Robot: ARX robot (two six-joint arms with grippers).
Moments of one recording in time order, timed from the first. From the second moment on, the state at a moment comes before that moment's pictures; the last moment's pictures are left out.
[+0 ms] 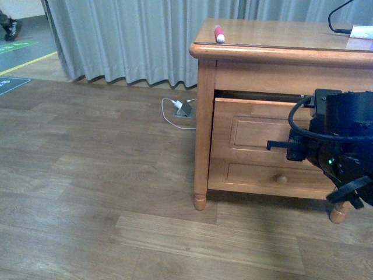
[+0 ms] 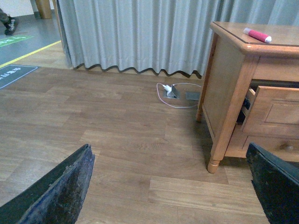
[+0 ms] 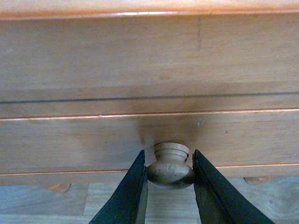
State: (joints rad) left arm 0.00 0.00 0.02 0.00 0.00 0.00; right arm 0.12 2.34 1.15 0.78 0.22 0.12
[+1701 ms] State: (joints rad) left arm -0.03 0.02 0.03 -0.03 -0.08 -0.01; right arm -0.03 0.69 0.63 -0.39 -0.23 0.09
